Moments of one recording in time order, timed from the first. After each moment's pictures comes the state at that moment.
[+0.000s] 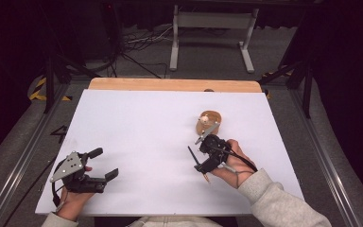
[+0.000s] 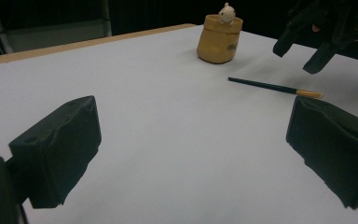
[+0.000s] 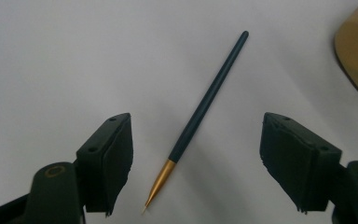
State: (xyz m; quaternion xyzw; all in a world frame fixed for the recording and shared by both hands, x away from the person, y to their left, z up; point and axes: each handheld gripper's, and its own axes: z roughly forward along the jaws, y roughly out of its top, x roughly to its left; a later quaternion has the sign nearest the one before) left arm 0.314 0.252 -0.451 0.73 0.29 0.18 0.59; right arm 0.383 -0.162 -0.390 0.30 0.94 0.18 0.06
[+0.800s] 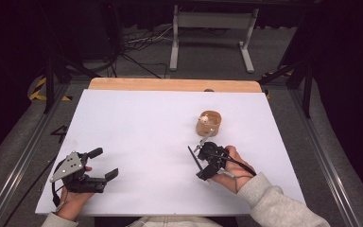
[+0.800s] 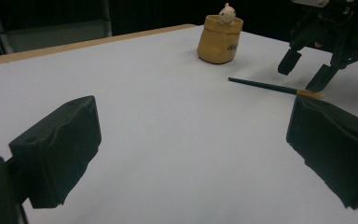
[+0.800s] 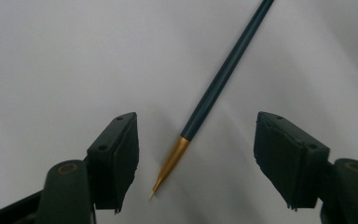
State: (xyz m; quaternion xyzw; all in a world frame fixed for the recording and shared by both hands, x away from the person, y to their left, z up) left arm 0.314 0.252 -0.451 0.73 0.29 0.18 0.59; right arm 0.377 -0.160 -0.413 0.30 0.95 0.13 0.04
